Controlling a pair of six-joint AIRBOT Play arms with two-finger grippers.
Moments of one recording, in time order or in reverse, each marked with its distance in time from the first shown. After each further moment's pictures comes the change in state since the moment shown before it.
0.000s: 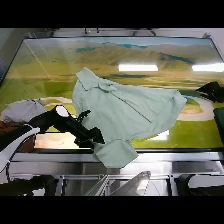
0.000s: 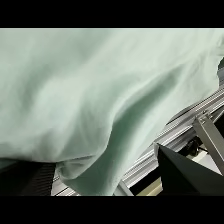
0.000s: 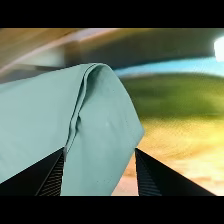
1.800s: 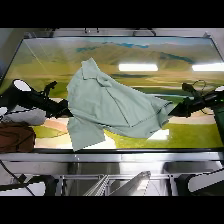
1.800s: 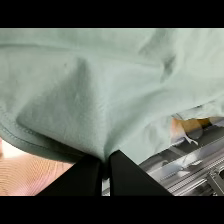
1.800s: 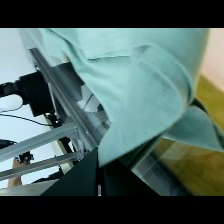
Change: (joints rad) left arm 0.430 -0.009 0.326 0.184 -0.141 0.119; right arm 0.227 -0.160 -0.084 0.042 0.596 -0.075
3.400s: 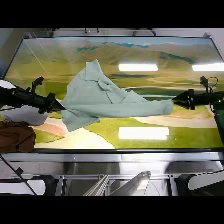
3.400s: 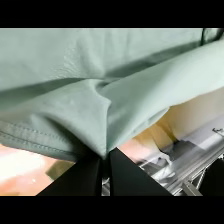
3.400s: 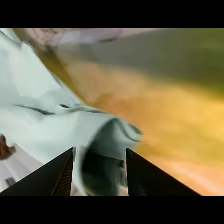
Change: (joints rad) left arm 0.195 -0.099 0.090 -0.128 -0.052 0.148; right arm -0.102 0.008 -0.027 0.095 -0.429 0.018
